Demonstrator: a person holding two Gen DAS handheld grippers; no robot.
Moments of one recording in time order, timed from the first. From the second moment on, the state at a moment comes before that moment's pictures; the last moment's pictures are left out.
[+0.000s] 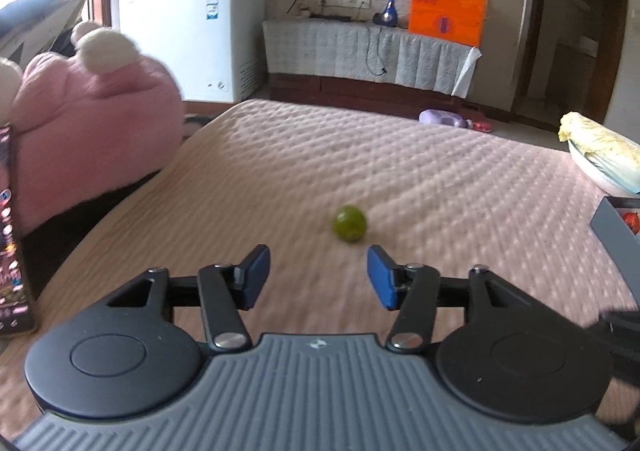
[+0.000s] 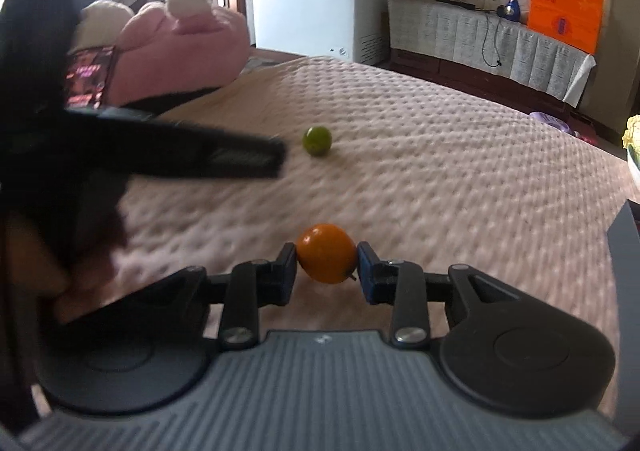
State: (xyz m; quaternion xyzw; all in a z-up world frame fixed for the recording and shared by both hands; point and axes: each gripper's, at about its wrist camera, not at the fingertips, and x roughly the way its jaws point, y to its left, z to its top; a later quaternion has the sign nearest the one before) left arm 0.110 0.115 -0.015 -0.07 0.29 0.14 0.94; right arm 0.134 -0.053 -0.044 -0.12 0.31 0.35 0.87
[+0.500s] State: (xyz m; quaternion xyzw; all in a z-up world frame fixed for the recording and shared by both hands) left arm 0.168 0.105 -0.035 -0.06 0.30 0.16 0.94; right arm 0.136 -0.079 -0.037 -0.11 0.31 0.35 0.88
